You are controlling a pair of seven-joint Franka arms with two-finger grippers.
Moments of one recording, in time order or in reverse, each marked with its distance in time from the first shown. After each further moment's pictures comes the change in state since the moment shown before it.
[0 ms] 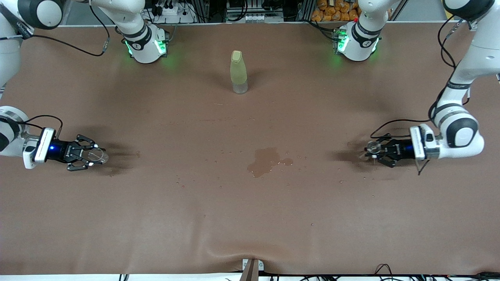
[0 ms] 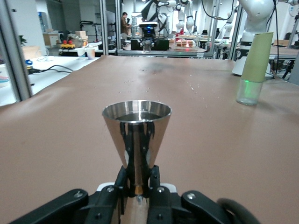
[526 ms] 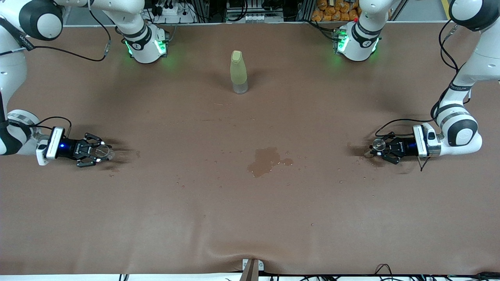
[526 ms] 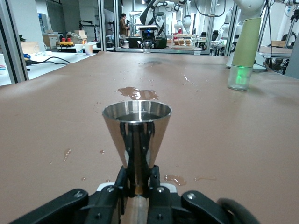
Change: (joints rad) left arm 0.053 0.109 0.001 0.029 0.063 -0.010 0.071; right arm -0.026 0.085 0.005 0.004 0.001 -0.042 -0.089
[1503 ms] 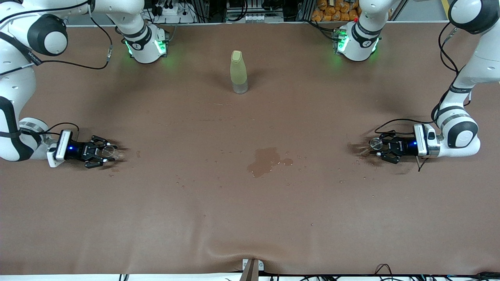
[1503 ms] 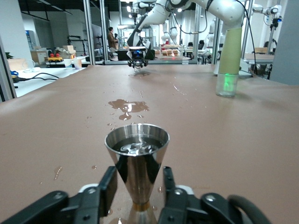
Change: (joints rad) left arm 0.000 0.020 0.001 0.041 0.029 -0.073 0.035; right arm -0.023 0.159 0.003 0.113 0.001 -0.084 -0.085
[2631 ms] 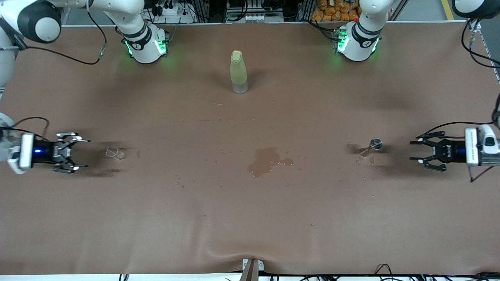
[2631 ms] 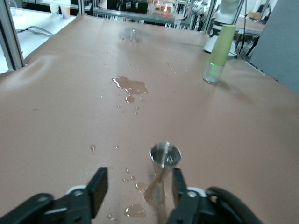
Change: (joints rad) left arm 0.024 -0.126 -0.044 0.344 0.254 -0.184 -0.492; right arm -0.001 -0.197 -0.017 0.134 -0.038 -0.094 0.603
